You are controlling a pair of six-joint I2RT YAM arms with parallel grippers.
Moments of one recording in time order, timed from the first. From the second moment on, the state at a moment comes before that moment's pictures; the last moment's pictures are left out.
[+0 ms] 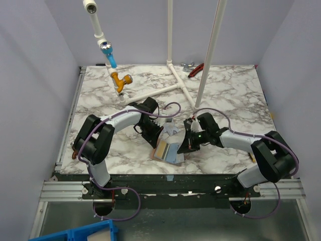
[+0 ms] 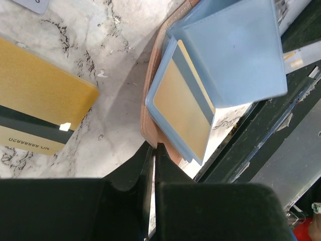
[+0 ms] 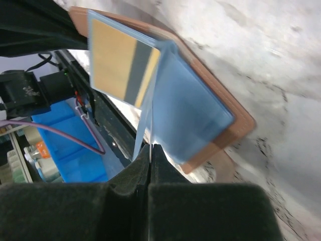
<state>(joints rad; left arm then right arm) -0.58 1.77 1.15 -0.81 0.56 0.23 0.55 1.48 0.59 -0.05 -0.70 0.67</state>
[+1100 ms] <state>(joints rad) -0.59 1.53 1.04 -0.73 0.60 0.58 0.61 1.73 0.65 0.17 -0.74 0.75</state>
